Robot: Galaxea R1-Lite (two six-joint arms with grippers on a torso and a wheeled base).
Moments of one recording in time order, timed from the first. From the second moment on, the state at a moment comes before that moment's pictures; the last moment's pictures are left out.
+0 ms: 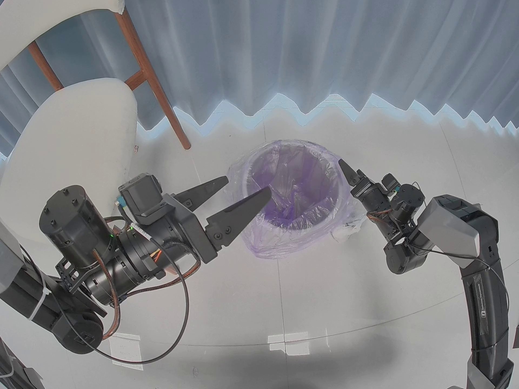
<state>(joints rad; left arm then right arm) -0.60 1.76 -0.49 -1.51 -0.31 -0.38 0.06 2.61 -1.35 -1.55 0.17 0.67</state>
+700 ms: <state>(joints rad) -0.60 1.76 -0.49 -1.51 -0.31 -0.38 0.05 2.62 -1.35 -1.55 0.17 0.67</state>
